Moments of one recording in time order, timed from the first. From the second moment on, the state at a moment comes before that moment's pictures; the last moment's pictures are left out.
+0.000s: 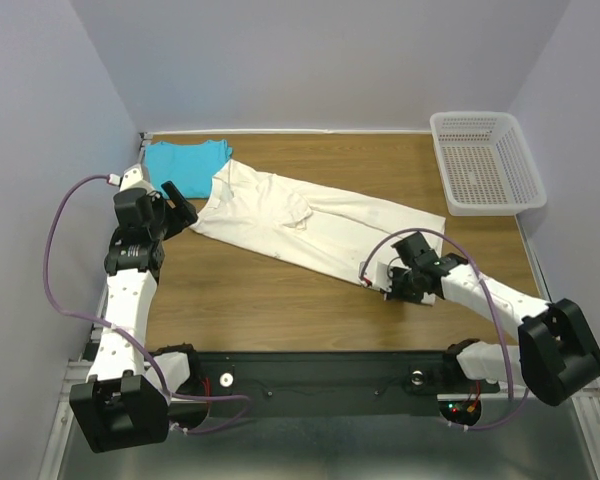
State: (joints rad) left arm 0.13 0.99 0.84 -0.33 0.08 -0.41; right arm 0.47 1.26 0.61 -0.55 -0.16 -0.91
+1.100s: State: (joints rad) left arm 0.13 0.92 0.68 -0.27 0.18 -0.52; right arm 0.46 1.98 1.66 -0.57 -0.35 -0.25
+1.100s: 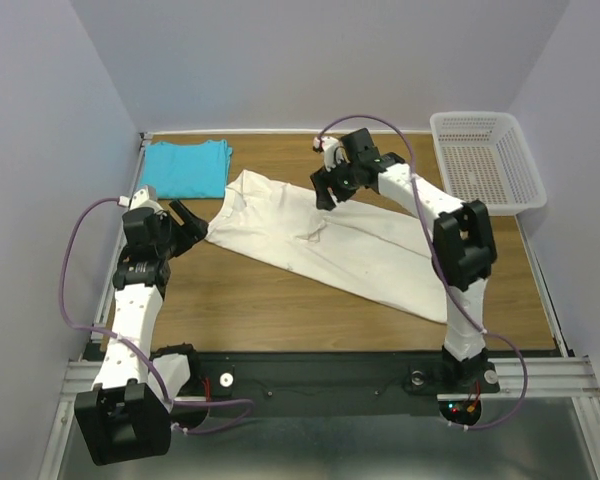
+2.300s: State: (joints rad) left arm 0.13 0.95 0.64 -0.23 0.21 -0.54; right arm 0.44 2.61 2.33 -0.49 -0.51 0.22
